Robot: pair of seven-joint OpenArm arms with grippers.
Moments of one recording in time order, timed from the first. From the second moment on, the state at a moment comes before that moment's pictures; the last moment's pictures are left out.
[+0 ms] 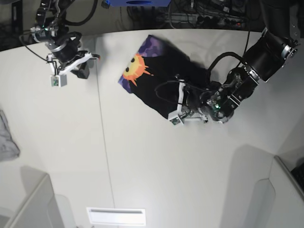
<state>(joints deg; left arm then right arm) -24.0 -31.2 53.2 81.4 -40.8 -16.6 52.9 -28.0 1.4 17.7 113.3 26.3 14.4 -48.6</state>
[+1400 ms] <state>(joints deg) -18.8 -19.2 58.6 84.7 13.6 -37.5 29.4 -32.7 -3.5 23.0 113.3 26.1 14.2 -48.5</state>
